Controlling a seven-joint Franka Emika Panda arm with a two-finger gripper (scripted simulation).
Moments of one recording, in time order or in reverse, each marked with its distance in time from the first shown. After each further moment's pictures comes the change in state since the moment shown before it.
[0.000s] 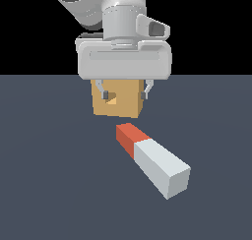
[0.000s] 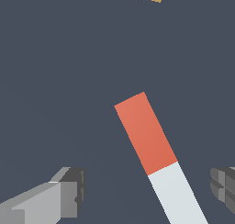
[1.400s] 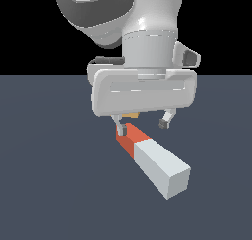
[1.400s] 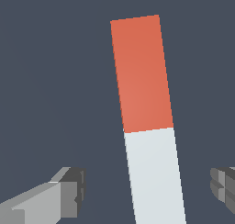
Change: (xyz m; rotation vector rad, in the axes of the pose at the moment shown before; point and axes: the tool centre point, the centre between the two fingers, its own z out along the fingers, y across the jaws) arm -0.067 0.041 0.053 -0.002 -0.009 -0.321
